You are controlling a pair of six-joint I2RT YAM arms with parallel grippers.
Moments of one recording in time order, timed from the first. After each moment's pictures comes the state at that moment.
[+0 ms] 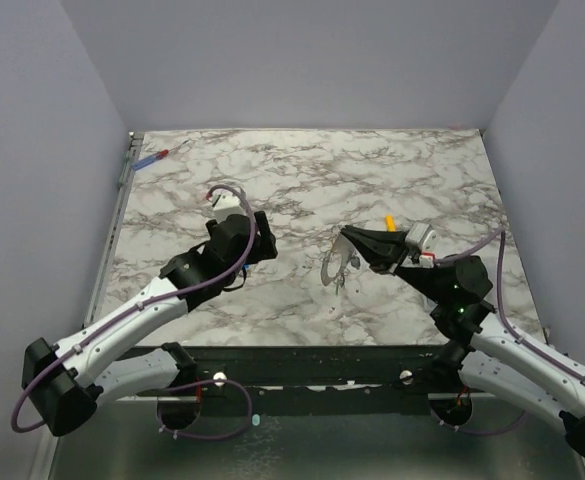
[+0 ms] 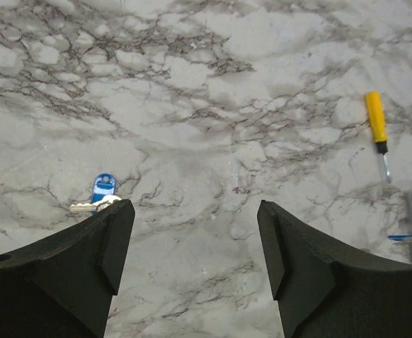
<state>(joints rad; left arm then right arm) -0.80 0.96 0.84 -0.40 -0.50 -0.68 0.77 0.74 0.49 0.64 -0.28 -0.18</state>
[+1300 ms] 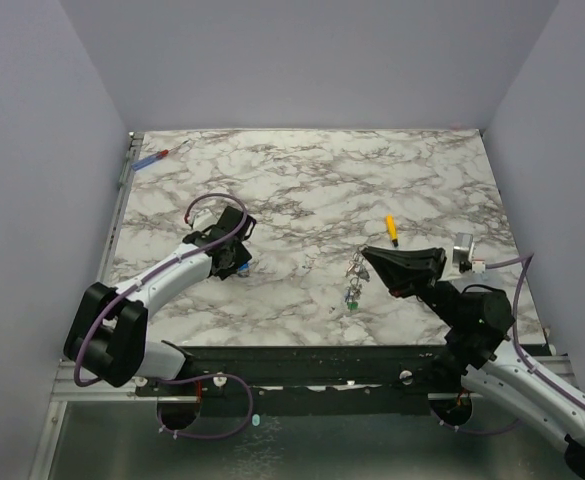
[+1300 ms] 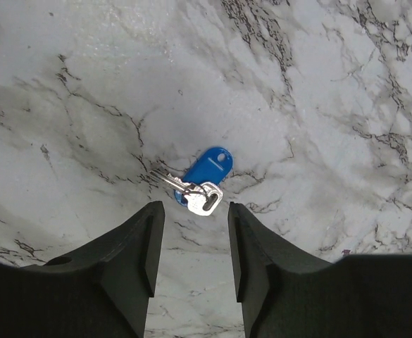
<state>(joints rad) -0.49 1.36 0.82 -0.56 -0.31 -1.05 0.77 0.45 0.30 0.69 -0.18 0.33</state>
